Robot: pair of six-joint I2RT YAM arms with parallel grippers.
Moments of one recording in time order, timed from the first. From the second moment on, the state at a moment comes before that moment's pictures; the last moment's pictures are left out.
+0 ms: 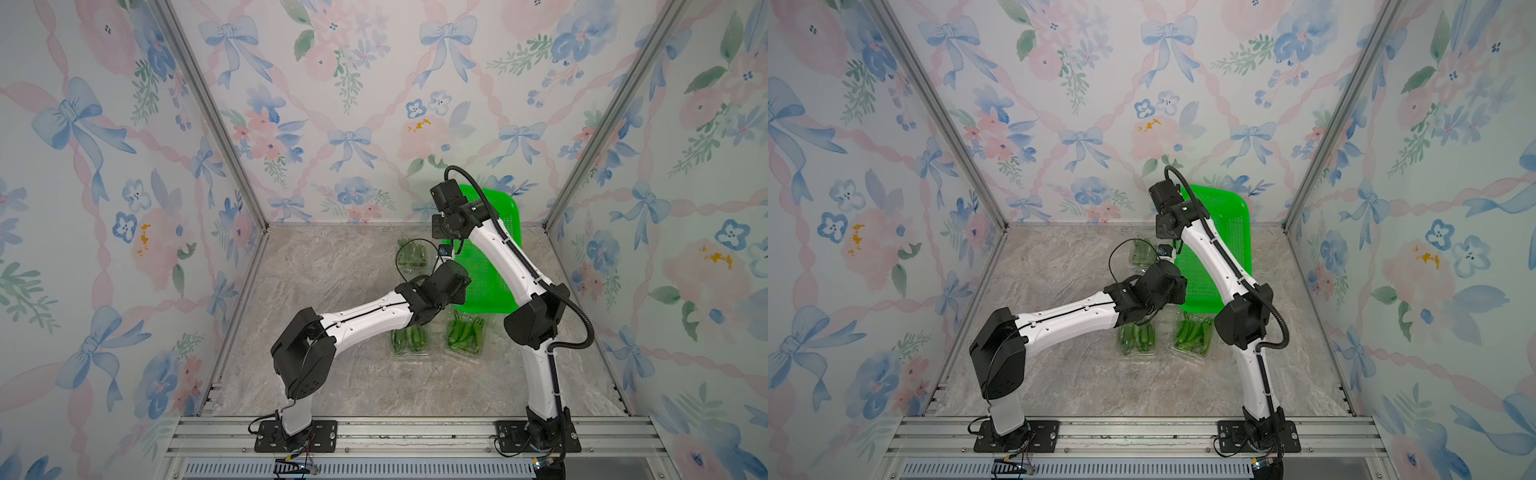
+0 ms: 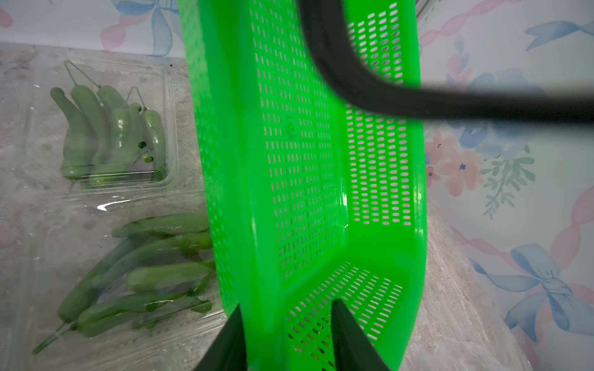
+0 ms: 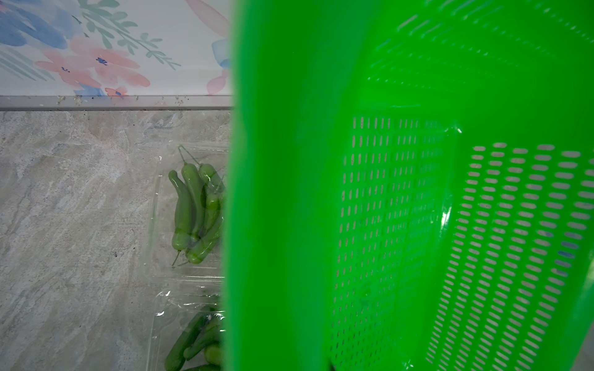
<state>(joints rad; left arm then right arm) -0.98 1.84 1.48 -0.23 -0.33 -0.62 0.52 2.20 2.44 -1.17 0.39 0.39</state>
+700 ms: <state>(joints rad) -0.97 1.85 1.52 -0.26 -0.31 -0.59 0.52 2.12 2.31 -1.07 0.42 0.36</state>
